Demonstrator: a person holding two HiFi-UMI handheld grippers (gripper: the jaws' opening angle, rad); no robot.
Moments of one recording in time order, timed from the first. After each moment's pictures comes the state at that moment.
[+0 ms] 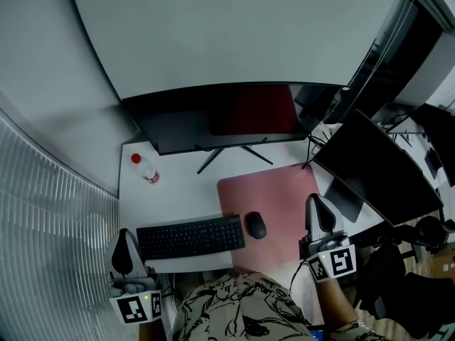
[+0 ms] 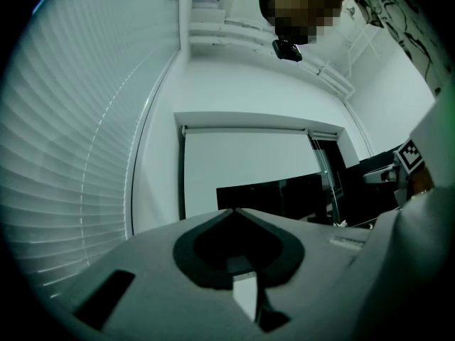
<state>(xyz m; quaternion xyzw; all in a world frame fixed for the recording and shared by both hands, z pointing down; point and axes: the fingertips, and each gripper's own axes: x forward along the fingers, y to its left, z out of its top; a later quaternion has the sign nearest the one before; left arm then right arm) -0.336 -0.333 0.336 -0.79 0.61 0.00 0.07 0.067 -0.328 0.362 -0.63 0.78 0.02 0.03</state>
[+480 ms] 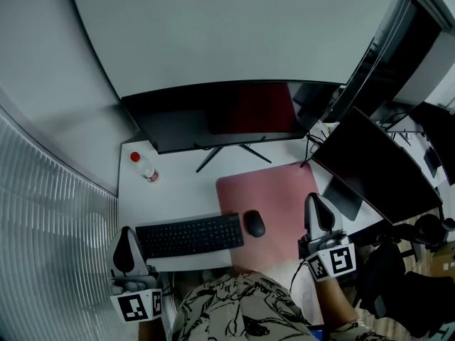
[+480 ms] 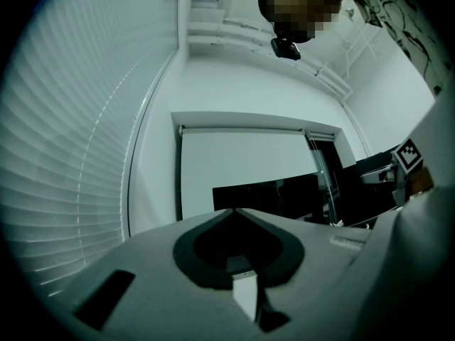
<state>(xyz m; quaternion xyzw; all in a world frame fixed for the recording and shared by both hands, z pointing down) -0.328 -0.330 0.338 -0.79 0.60 0.00 0.07 0.068 -0.323 0.365 -0.63 0.77 0.01 0.03</state>
